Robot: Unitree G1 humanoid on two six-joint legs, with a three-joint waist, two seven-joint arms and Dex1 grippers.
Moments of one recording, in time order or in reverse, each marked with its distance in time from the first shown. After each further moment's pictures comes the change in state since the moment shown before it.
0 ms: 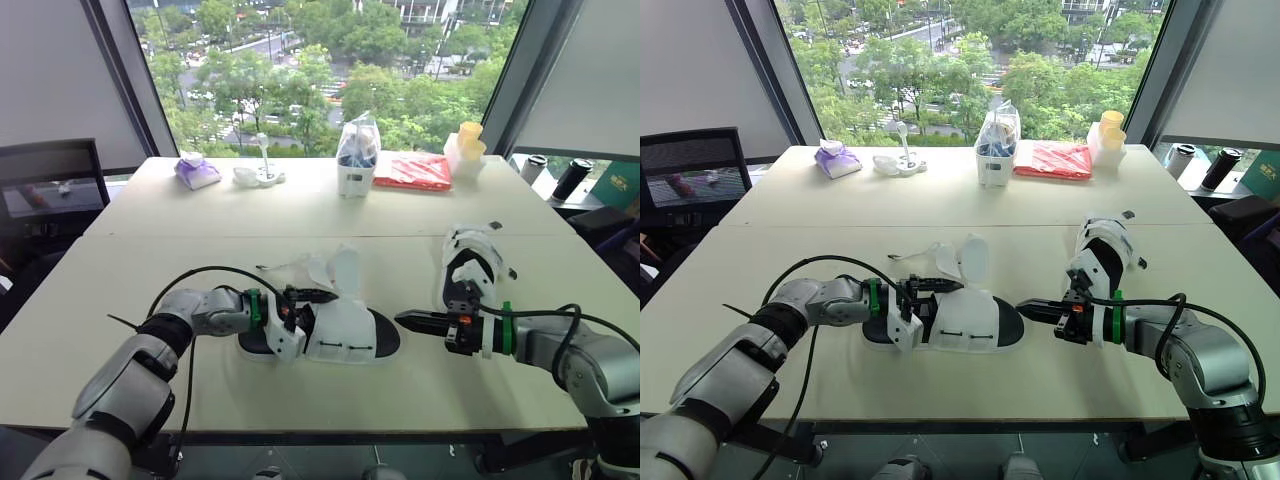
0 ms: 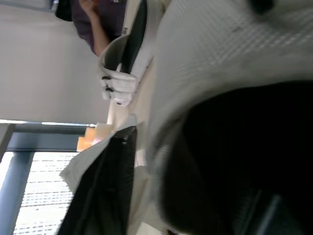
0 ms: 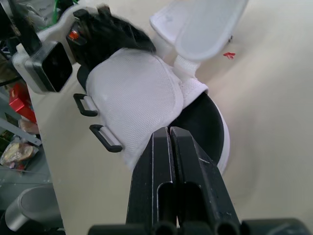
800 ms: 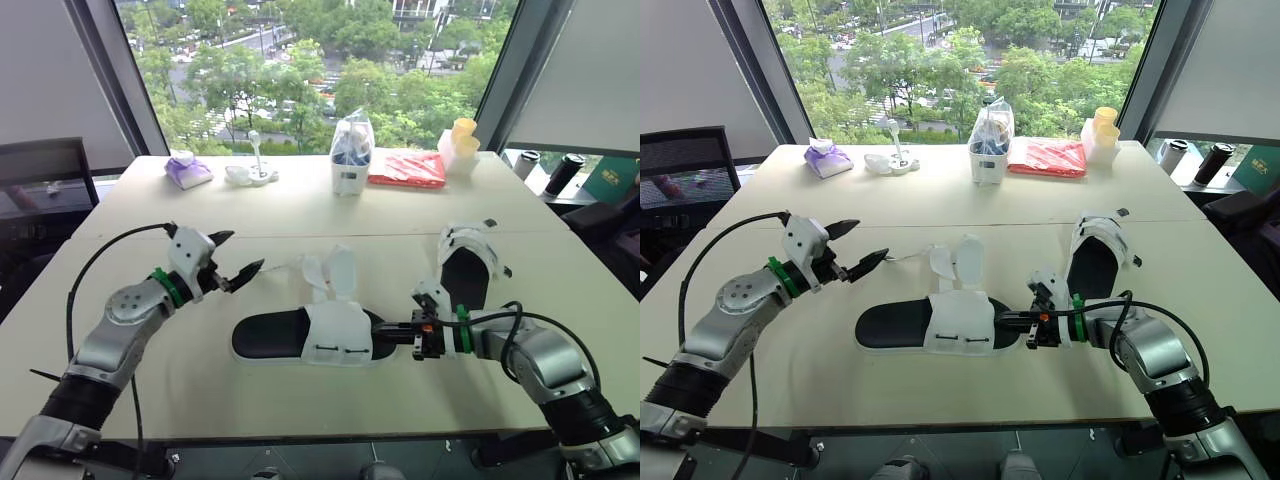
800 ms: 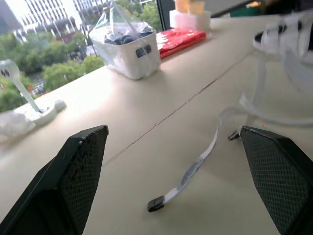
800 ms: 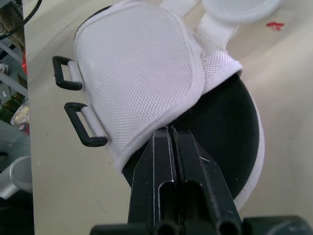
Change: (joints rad) left arm 0.498 0.169 0.466 -0.868 -1.599 1.426 -0.581; right arm -0.120 0.064 0.277 0.193 -0.198 -0.208 0.115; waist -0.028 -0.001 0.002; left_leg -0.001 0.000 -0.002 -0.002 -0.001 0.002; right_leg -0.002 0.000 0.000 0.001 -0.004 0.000
